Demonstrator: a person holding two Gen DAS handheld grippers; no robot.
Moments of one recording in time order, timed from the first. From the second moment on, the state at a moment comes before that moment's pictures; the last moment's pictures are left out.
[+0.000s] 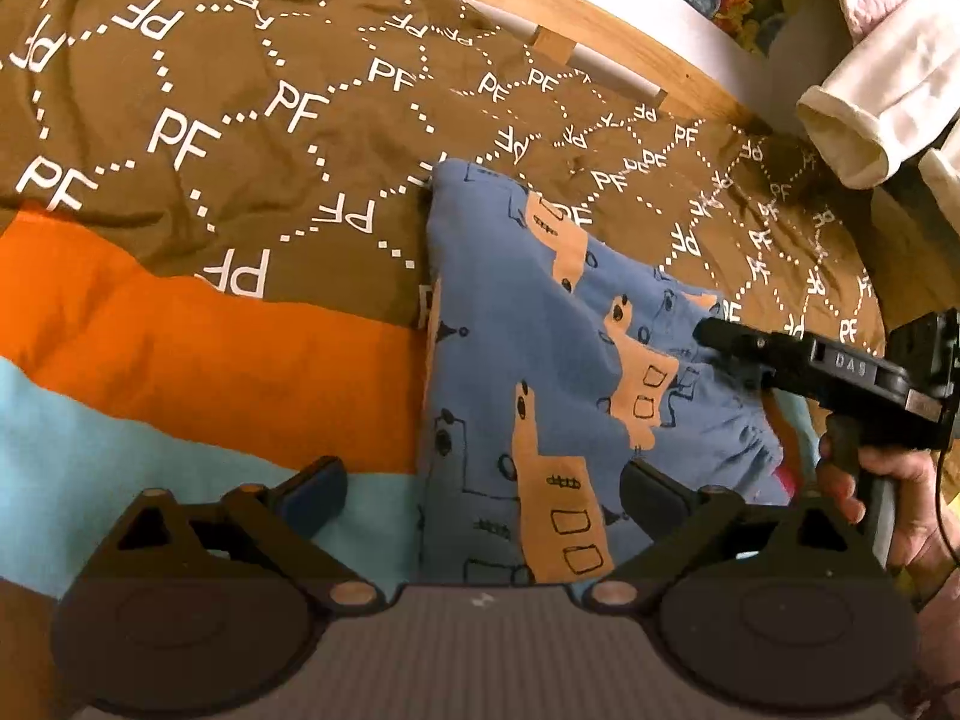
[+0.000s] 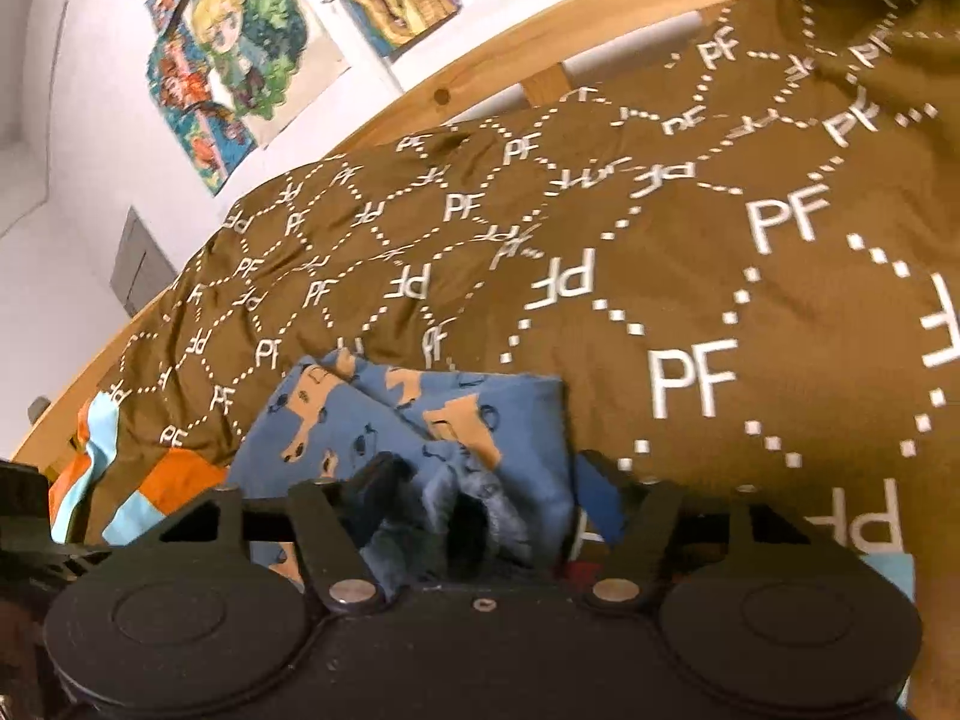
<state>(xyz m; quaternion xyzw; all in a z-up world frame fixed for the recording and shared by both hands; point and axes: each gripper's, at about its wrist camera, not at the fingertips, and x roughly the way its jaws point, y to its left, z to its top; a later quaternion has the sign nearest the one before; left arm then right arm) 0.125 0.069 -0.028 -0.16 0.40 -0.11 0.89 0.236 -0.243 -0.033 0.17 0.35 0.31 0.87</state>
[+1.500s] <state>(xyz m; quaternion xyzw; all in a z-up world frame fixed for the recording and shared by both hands) 0.122 0.038 -0.008 -0.07 0.43 -0.06 0.90 0.188 -0.194 -0.016 0.00 0.28 0.24 0.93</state>
